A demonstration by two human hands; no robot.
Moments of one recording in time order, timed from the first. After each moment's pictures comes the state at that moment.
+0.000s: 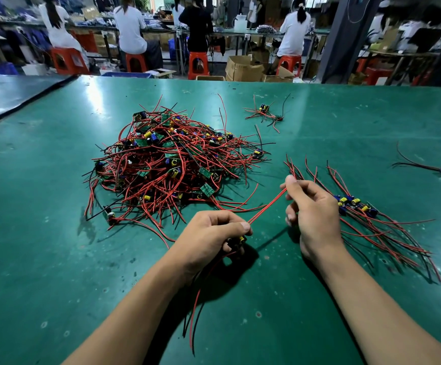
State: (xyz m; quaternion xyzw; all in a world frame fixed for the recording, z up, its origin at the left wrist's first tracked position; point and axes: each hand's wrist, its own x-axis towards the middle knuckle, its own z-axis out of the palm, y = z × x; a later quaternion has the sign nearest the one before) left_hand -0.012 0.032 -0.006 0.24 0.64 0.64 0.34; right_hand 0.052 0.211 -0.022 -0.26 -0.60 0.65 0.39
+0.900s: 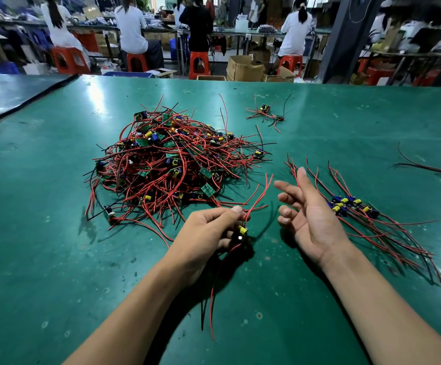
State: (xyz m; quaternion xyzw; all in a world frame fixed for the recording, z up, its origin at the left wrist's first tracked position) left_hand -0.011 0.033 -0.008 0.15 0.58 0.71 0.36; right_hand 0.055 0.211 -0.013 -0.27 -0.45 0.82 0.23
